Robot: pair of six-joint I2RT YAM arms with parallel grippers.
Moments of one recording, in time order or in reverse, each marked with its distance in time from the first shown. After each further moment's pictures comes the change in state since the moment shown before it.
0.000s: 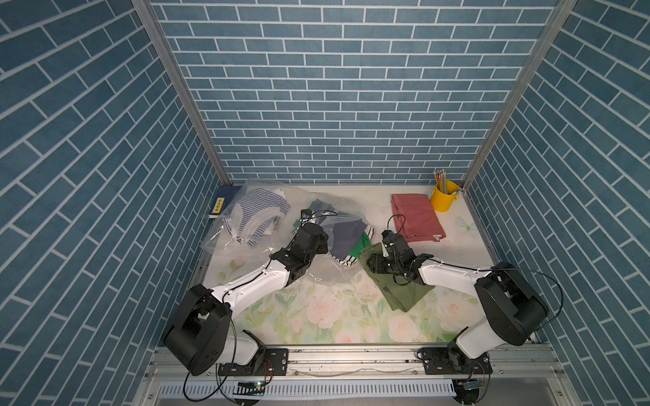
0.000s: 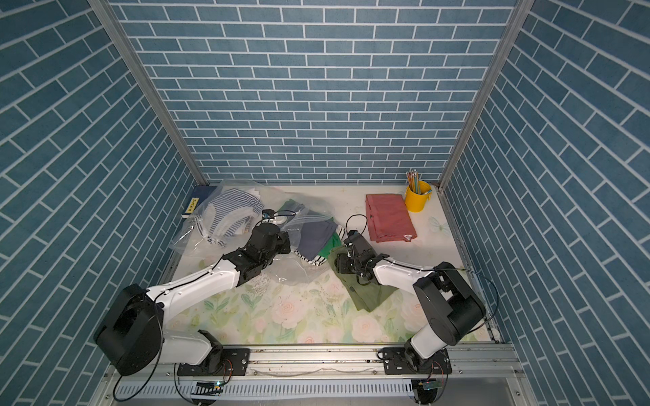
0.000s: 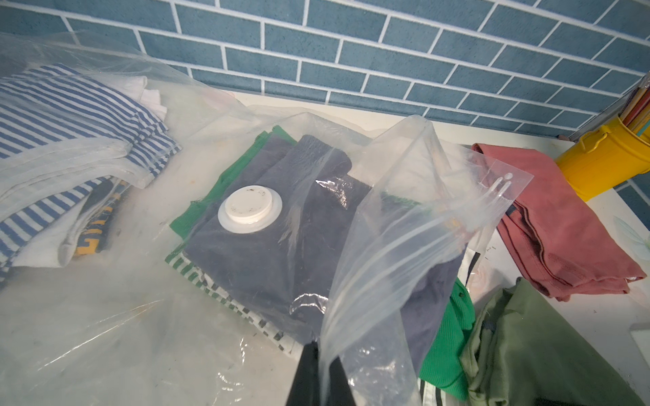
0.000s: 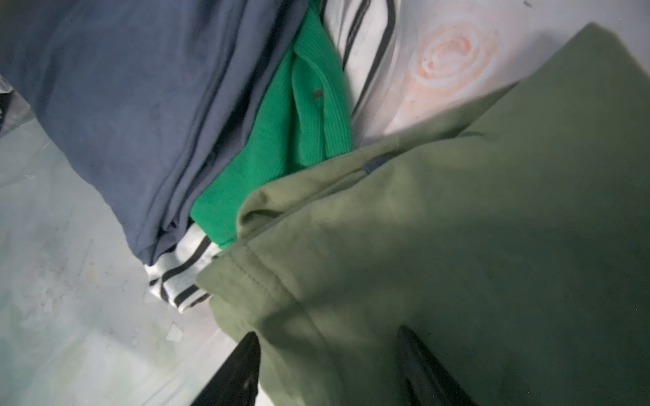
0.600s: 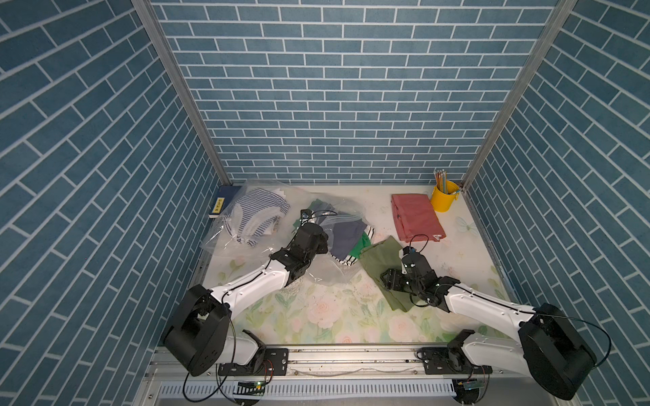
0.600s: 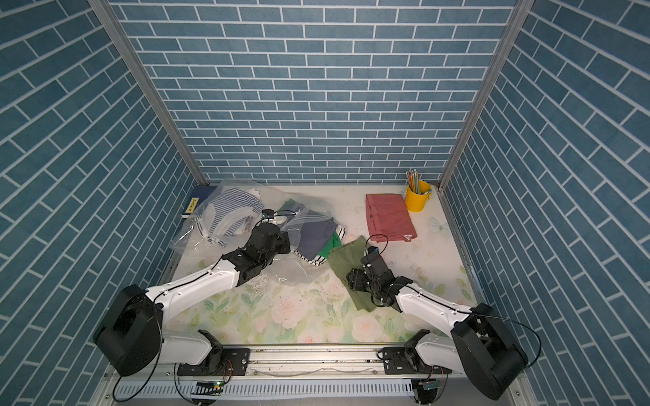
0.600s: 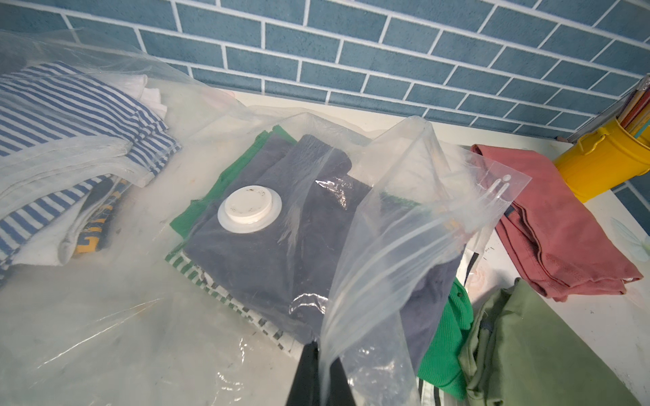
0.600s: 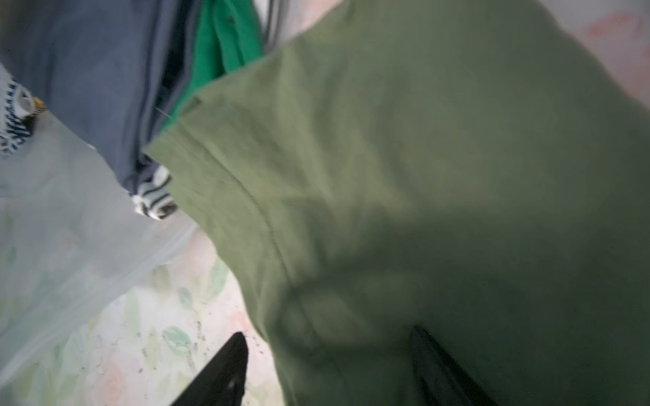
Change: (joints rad) left arm 0.000 -0.004 0.000 -0.003 0.004 -0.007; right arm -0.042 -0.352 -0.281 -0.066 -0.005 0.157
